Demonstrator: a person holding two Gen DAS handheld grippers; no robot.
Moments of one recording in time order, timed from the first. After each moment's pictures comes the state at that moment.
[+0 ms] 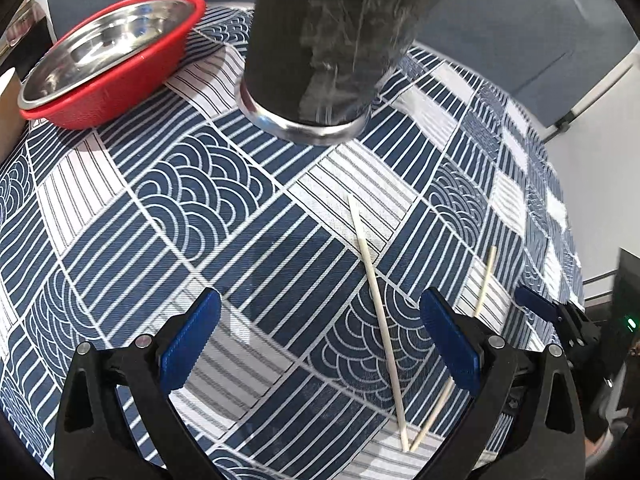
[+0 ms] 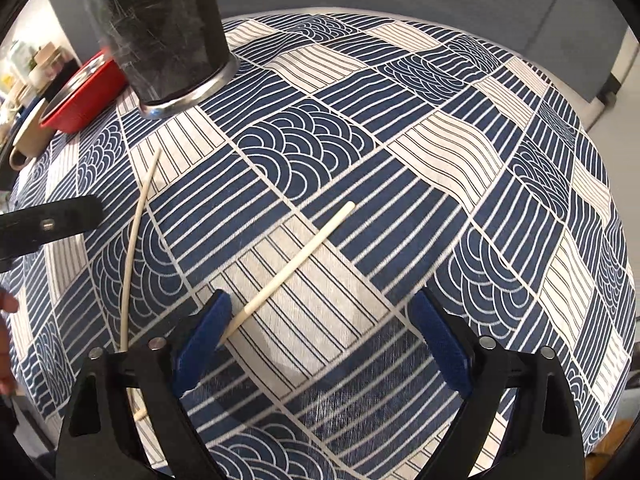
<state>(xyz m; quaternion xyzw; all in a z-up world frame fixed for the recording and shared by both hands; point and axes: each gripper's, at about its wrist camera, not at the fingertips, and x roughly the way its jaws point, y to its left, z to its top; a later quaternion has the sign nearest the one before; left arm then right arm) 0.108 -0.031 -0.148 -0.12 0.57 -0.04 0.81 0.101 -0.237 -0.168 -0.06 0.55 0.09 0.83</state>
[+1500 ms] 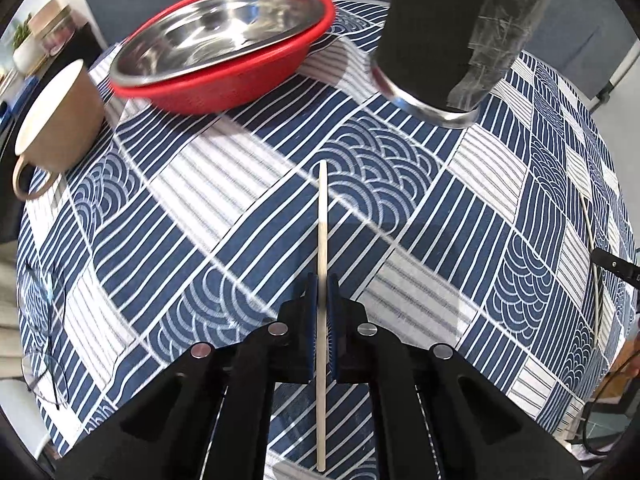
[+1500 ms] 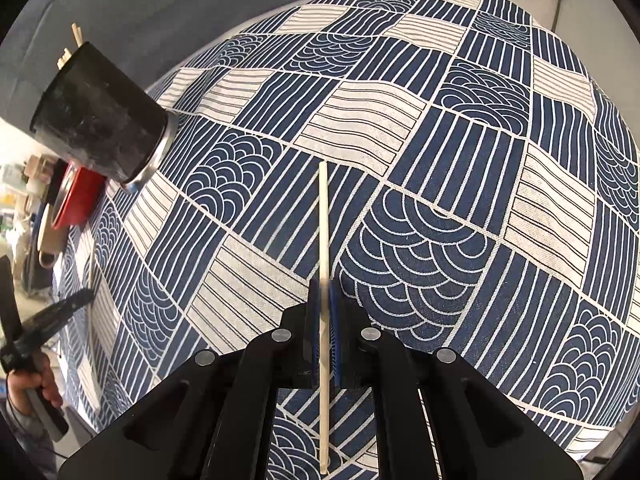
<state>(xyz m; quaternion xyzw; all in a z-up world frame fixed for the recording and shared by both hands) 0.081 0.065 -0.138 -0.03 0.60 0.01 0.80 0.115 -0.303 -0.161 0.13 0.58 0.06 0.80</state>
